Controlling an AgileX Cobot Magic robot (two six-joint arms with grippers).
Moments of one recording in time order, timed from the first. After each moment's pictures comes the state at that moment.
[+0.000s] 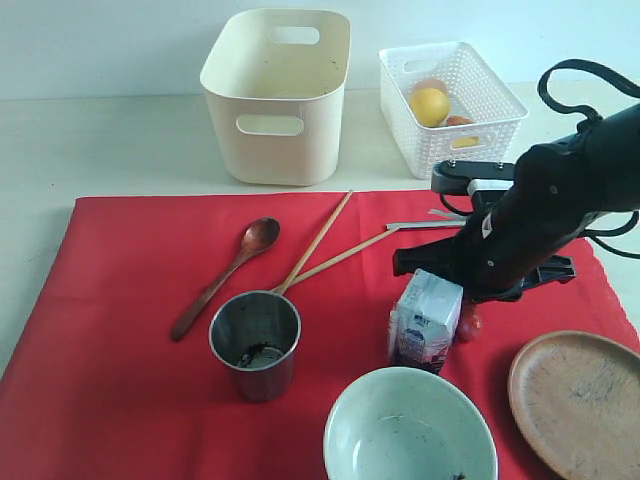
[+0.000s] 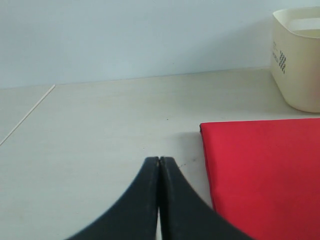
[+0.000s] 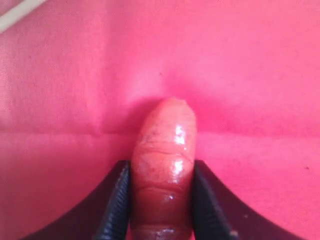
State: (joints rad) left arm 0.06 0.01 0.00 0.02 0.28 0.11; right arm 0.44 1.82 -0.80 0.00 0.34 0.46
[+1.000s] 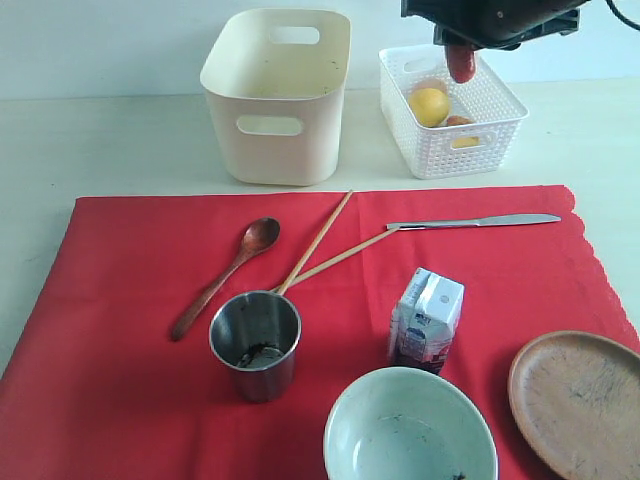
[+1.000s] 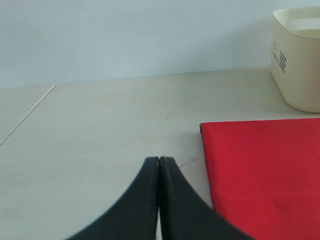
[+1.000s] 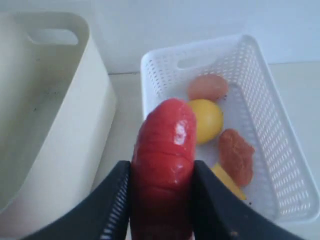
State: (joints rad) left arm 0.06 0.01 0.00 0.02 0.28 0.11; right arm 0.28 1.85 -1.41 -0.18 0.35 0.46
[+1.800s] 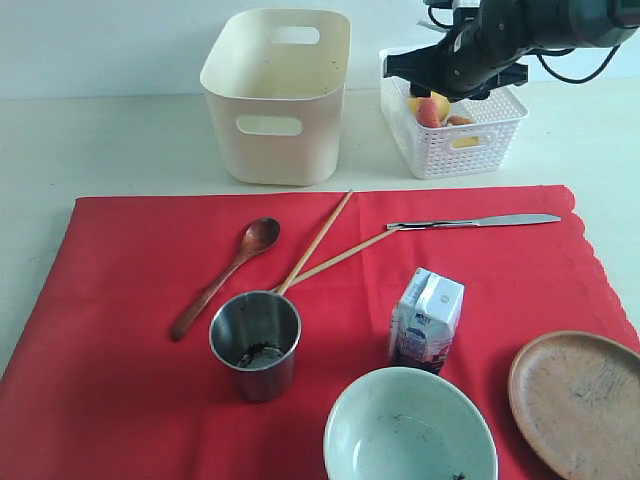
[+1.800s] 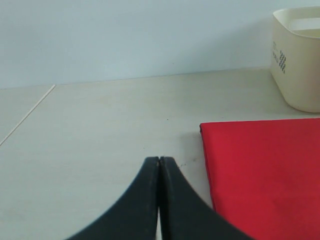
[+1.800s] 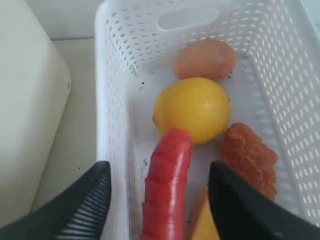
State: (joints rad) left arm 0.06 0.01 0.00 0.02 0.28 0.11; right arm 0.26 2.19 -1.63 -0.19 0.35 0.44
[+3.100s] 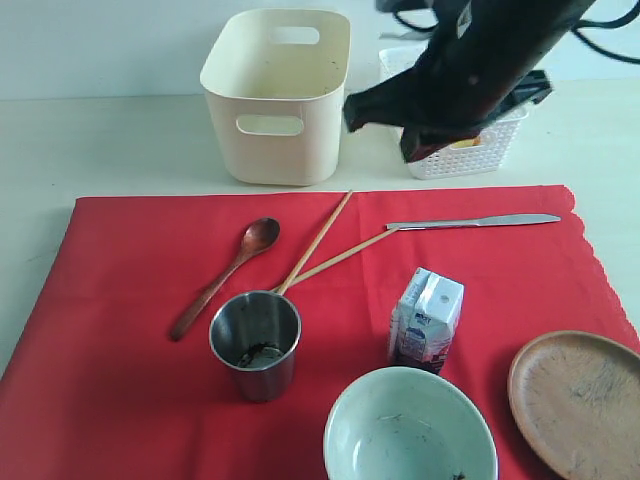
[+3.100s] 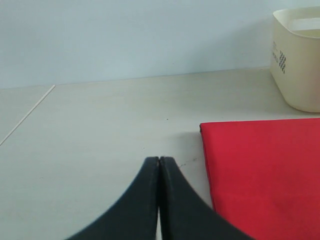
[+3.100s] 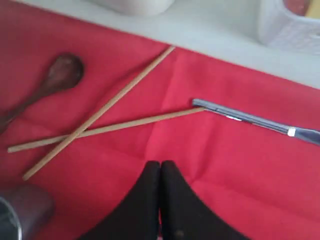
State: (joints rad) left arm 0.06 0.01 0.00 0.02 0.28 0.11; right arm 0.55 1.66 -1.26 -0.01 0.83 0.24
